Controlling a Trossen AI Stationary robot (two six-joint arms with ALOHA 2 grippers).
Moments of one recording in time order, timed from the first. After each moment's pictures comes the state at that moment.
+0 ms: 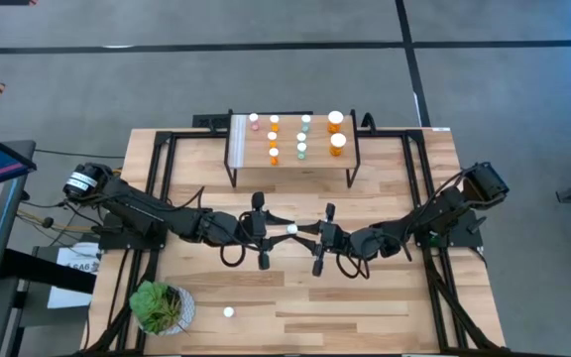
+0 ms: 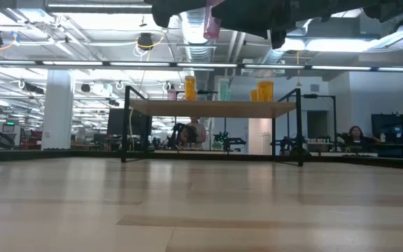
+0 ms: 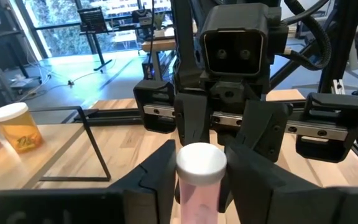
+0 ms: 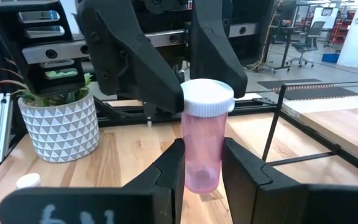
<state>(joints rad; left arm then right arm) -0.29 1.47 0.88 0.46 -0.41 0.04 0.38 1.59 0.75 0.80 0.65 0.04</state>
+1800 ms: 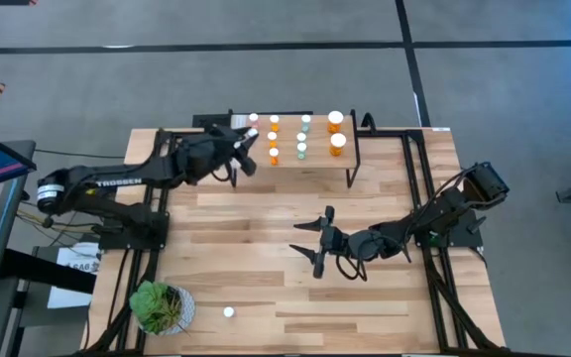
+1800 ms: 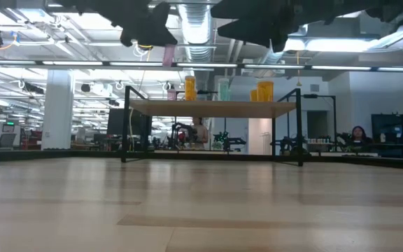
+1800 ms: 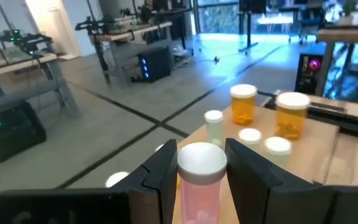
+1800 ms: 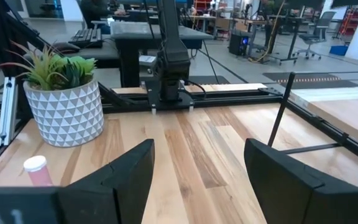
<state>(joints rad) 0.29 1.18 0.84 0.18 -0.47 0.04 0.40 1.59 0.75 0.74 0.63 0.06</state>
